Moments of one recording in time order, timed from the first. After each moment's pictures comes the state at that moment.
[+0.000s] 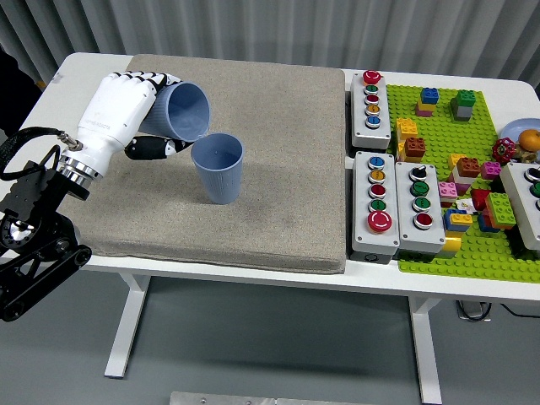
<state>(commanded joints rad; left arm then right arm) -0.47 0.55 -0.86 -1.43 2.13 0.42 0.13 0.22 -0.11 1.63 0.18 -1.01 -0.27 -0.31</state>
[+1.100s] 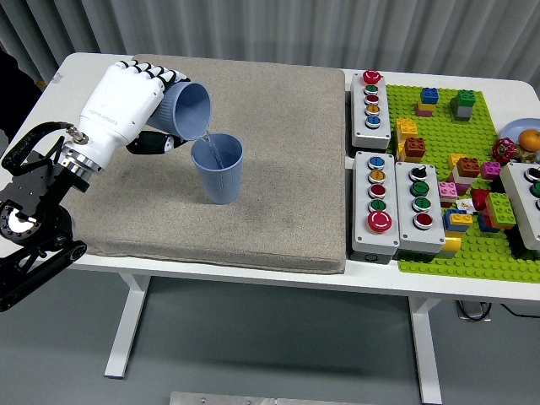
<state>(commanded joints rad) -0.55 0.61 -0.77 -1.42 2.26 0.43 0.20 0.22 -0.11 1.63 0.18 -1.00 -0.28 -0.30</state>
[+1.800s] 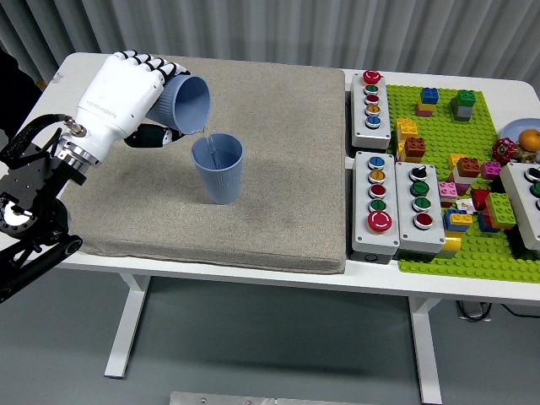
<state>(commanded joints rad) -0.59 0.64 -0.73 -1.44 2.27 0.43 0.22 0.22 -0.12 1.63 0.18 -1.00 -0.28 -0.30</state>
